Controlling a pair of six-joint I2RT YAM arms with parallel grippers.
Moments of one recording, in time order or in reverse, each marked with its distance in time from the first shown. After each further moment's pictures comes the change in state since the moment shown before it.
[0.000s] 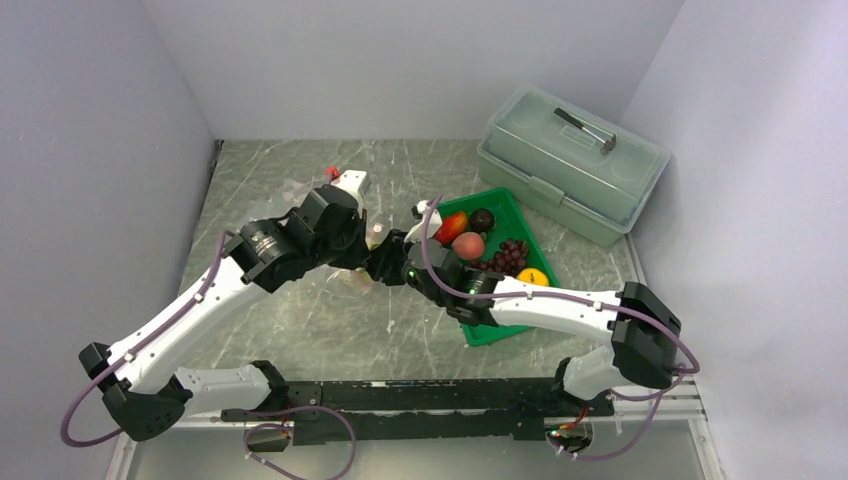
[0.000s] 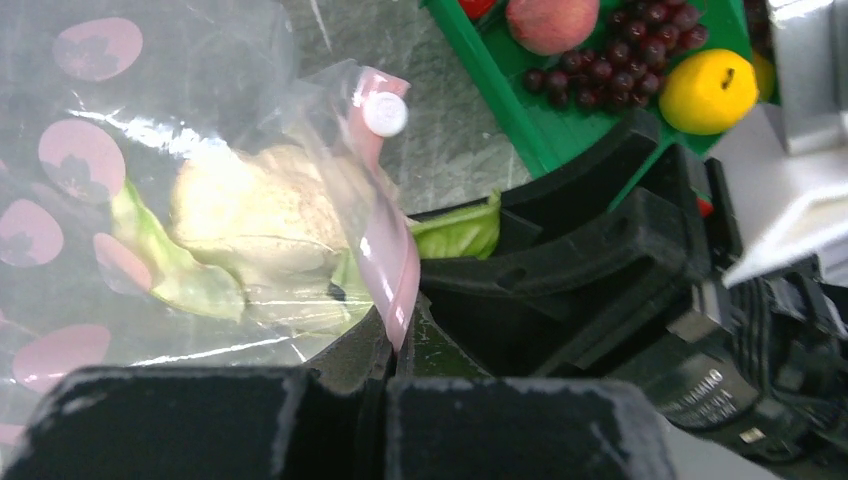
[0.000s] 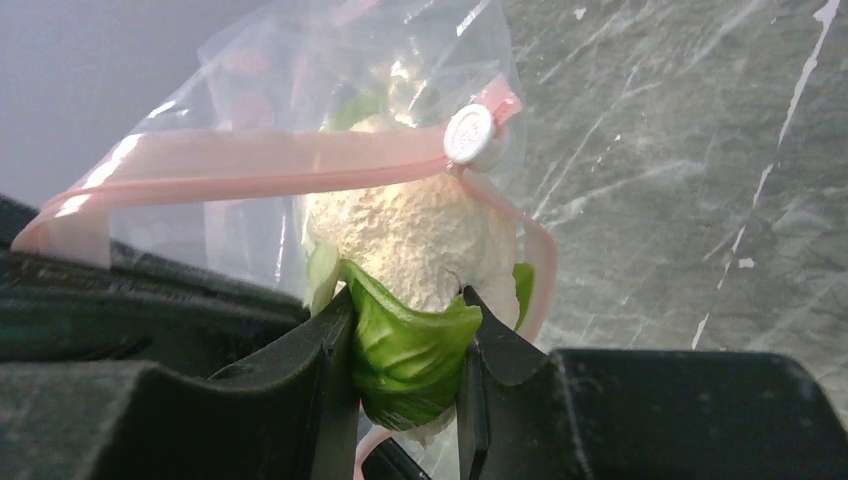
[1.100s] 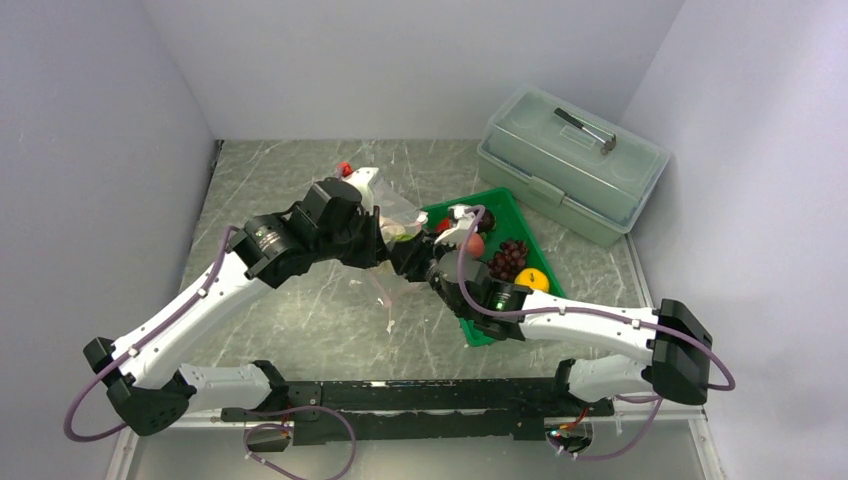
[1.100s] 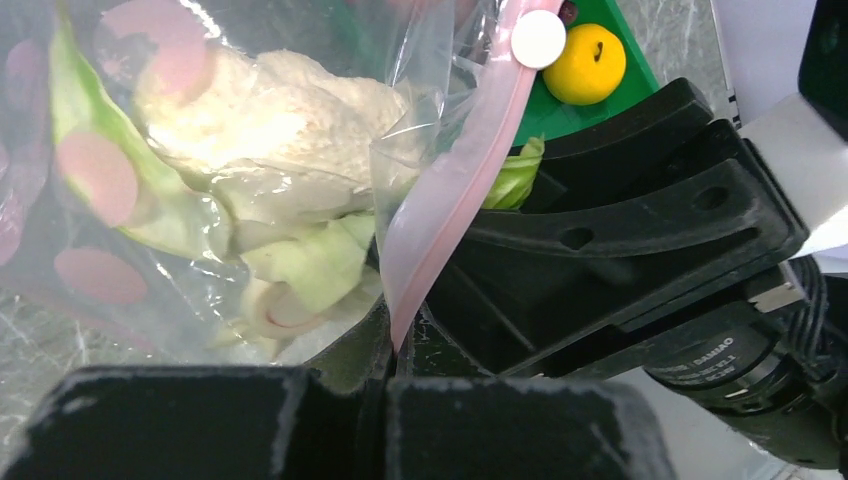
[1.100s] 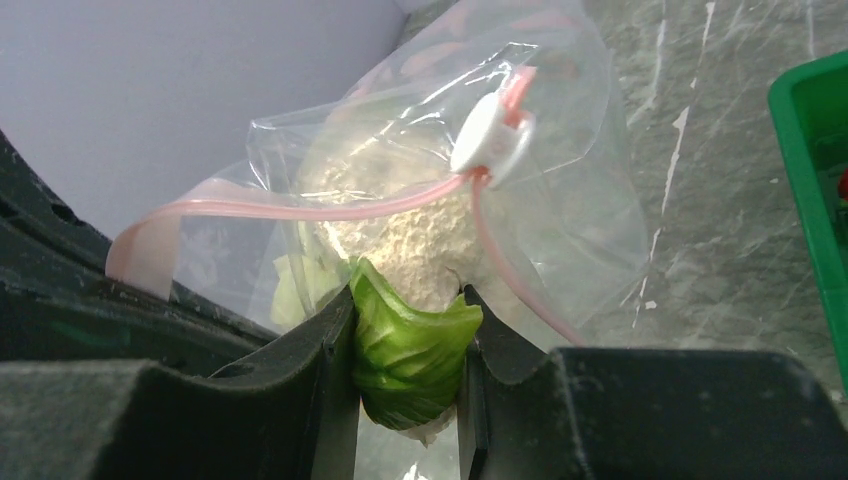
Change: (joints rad) left arm -0.006 0.031 0.055 0.039 0.184 -0.037; right arm 0.020 -0.199 -0.142 0.084 0.211 -0.075
